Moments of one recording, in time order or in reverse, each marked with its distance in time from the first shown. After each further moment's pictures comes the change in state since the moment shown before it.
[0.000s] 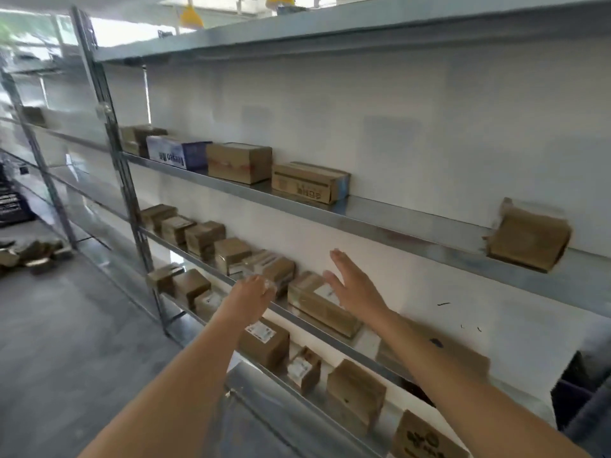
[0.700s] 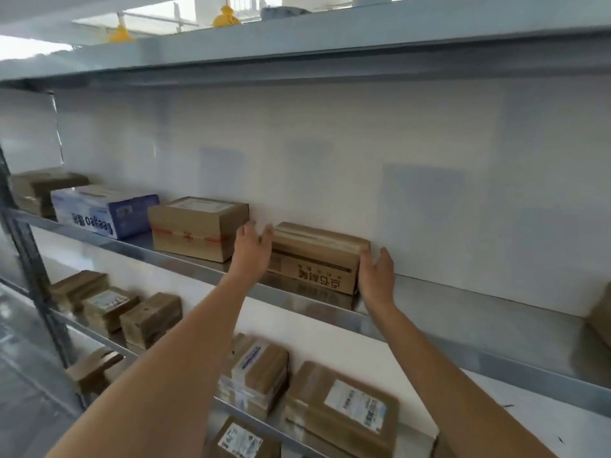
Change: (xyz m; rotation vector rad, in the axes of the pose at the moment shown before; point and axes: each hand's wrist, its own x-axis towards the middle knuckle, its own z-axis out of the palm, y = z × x) left_hand 0.330 0.016 -0.116 -0.652 0.277 0.082; right_hand 0.277 0.007 -0.023 0.521 0.645 0.466
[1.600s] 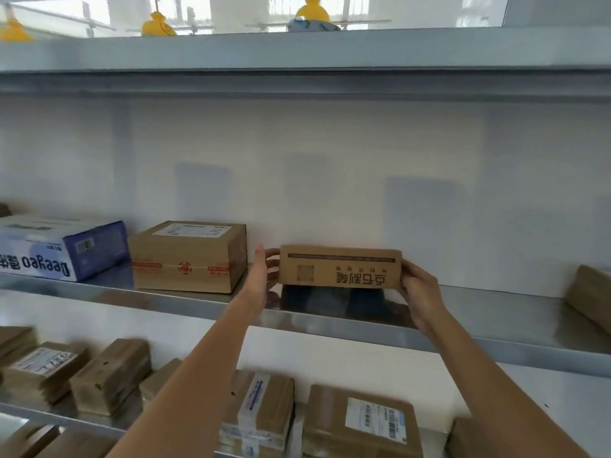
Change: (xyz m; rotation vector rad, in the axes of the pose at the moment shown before) left_hand 0.039 -0.043 -0.010 -0.734 -0.493 -0.244; right_hand -0.010 -0.006 -0.007 0.180 0.166 0.058
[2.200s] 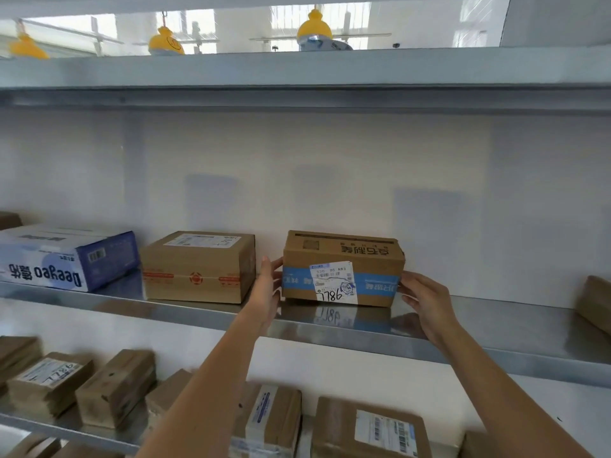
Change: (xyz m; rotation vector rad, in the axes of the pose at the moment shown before) left_hand -0.003 -0.001 -0.003 -0.152 -0.028 0.059; right_hand 0.005 0.006 -0.001 0.115 -0.005 -0.025
